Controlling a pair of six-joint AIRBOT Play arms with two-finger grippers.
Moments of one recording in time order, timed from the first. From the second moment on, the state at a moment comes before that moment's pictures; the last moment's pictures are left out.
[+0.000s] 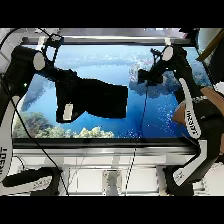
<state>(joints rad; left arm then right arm) -0.27 -1.35 1.58 1.75 -1.28 -1.50 0.13 -1.82 1.88 -1.31 1.46 1.78</state>
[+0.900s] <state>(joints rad) -0.27 -1.35 1.58 1.74 -1.30 -1.50 0.12 -2.06 1.69 -0.72 1.29 1.54</state>
